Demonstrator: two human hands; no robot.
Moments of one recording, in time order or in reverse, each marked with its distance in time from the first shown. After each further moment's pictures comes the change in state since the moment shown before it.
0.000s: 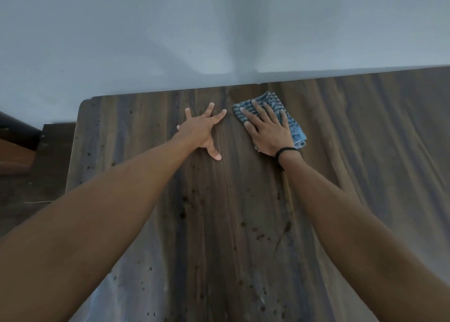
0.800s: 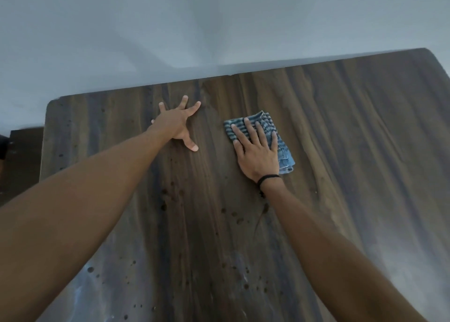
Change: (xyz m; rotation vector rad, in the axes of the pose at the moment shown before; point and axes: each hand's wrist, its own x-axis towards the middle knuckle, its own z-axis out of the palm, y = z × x) left_hand 0.015 -0.006 0.002 -0.007 -0.003 0.000; right_hand -0.101 0.009 0.020 0.025 0.060 0.138
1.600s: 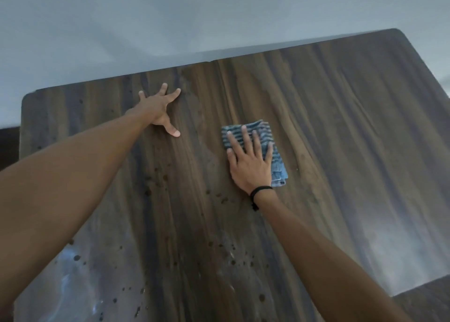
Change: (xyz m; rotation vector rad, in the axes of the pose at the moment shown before) left_hand -0.022 0.010 -0.006 -0.028 0.013 -0.048; right_hand -0.077 0.018 0.017 0.063 0.043 0.099
